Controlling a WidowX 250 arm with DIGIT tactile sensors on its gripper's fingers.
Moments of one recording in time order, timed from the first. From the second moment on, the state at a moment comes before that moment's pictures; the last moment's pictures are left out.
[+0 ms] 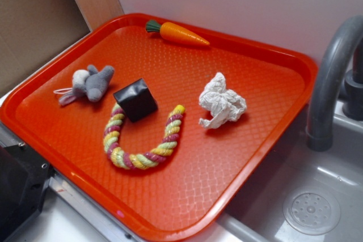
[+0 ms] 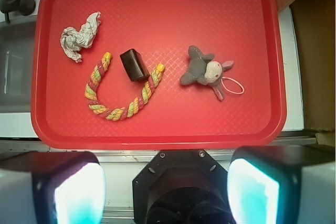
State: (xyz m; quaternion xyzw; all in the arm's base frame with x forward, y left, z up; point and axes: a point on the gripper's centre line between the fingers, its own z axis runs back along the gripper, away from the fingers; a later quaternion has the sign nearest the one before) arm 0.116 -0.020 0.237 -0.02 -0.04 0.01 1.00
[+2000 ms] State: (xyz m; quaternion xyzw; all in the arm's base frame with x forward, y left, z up) arm 0.235 -0.150 0.092 -0.09 -0.11 0.17 0.98
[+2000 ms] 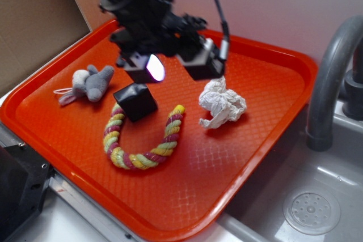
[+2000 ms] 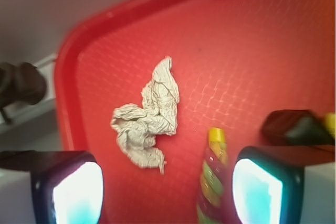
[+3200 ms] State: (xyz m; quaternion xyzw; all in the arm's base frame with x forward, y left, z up) arm 0.285 -0.167 0.026 -0.02 -0.09 0.16 0.98
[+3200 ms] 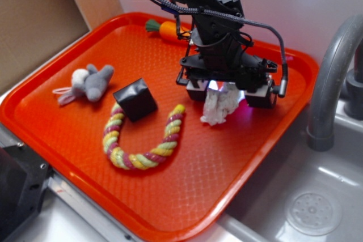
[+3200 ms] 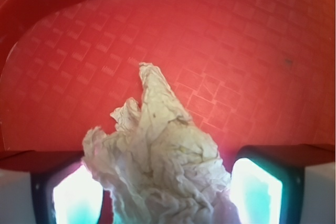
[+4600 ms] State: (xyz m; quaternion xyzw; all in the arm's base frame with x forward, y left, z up) arm 0.215 -0.050 0.218 0.00 -0.08 0.01 1.00
